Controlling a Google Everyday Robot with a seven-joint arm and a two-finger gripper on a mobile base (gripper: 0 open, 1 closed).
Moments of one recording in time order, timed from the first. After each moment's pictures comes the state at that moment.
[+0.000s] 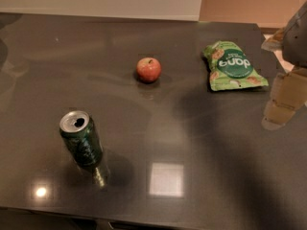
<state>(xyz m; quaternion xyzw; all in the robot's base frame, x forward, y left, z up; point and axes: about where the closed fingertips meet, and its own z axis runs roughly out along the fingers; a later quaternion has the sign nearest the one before) 0.438 -0.217 0.976 -0.60 0.78 -0.03 0.16</state>
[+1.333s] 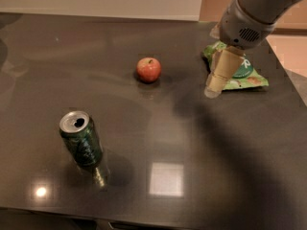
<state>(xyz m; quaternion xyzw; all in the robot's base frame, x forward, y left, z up) 0.538 -0.144 0.955 -0.63 0.75 0.01 0.20</state>
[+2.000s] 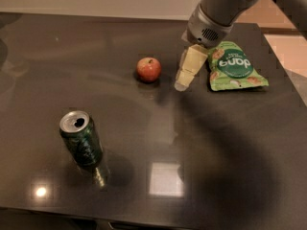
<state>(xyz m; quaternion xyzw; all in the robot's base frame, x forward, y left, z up) 0.588 -0.083 0.926 -0.64 0.74 0.07 0.20</state>
